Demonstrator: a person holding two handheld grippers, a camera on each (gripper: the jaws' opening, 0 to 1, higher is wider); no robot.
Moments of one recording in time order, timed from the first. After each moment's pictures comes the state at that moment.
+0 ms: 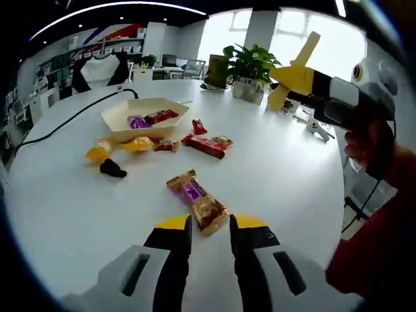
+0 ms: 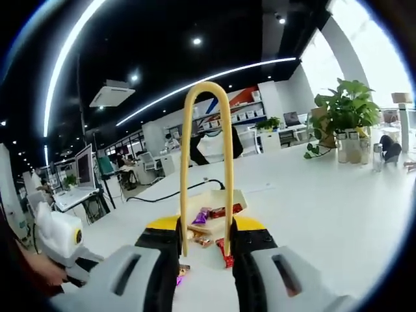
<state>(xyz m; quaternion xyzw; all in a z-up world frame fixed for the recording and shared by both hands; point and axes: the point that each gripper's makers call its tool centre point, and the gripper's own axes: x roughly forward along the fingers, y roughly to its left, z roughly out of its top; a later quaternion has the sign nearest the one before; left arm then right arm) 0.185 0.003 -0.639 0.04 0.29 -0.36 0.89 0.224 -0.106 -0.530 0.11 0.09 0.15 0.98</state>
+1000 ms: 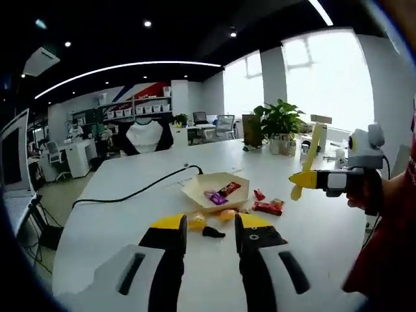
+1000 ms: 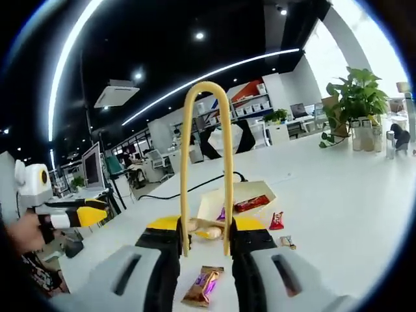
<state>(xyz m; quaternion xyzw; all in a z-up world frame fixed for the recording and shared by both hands) 0.224 0.133 -0.513 0.04 0.12 -0.26 0.96 0.229 -0.050 -0.545 0.12 0.11 0.18 0.97</state>
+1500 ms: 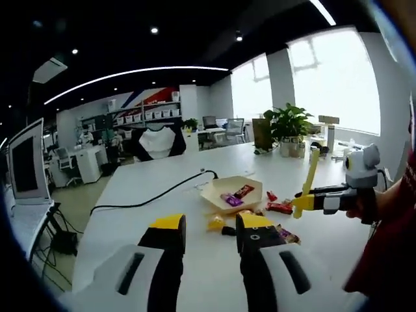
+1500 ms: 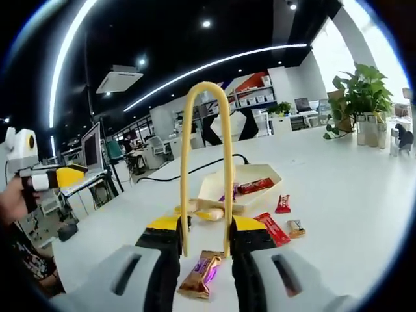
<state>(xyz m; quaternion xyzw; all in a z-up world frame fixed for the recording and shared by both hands) 0.210 0.160 -0.491 0.06 0.10 -0.24 0.96 0.230 -0.033 -0.581 0.10 0.14 0.18 0.97</state>
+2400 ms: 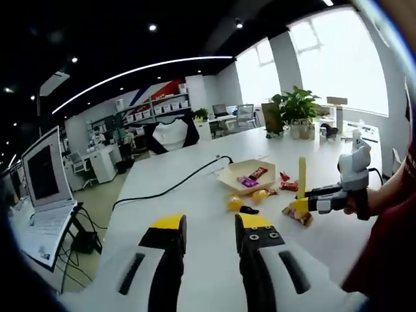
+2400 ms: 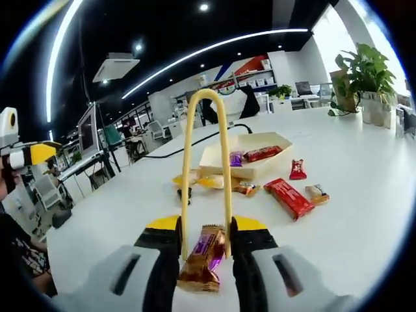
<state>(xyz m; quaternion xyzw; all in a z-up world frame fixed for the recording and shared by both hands) 0.190 0.191 -0.499 0.11 0.13 -0.20 0.96 0.234 -0.014 -0.639 0.10 0.19 0.19 0.96</state>
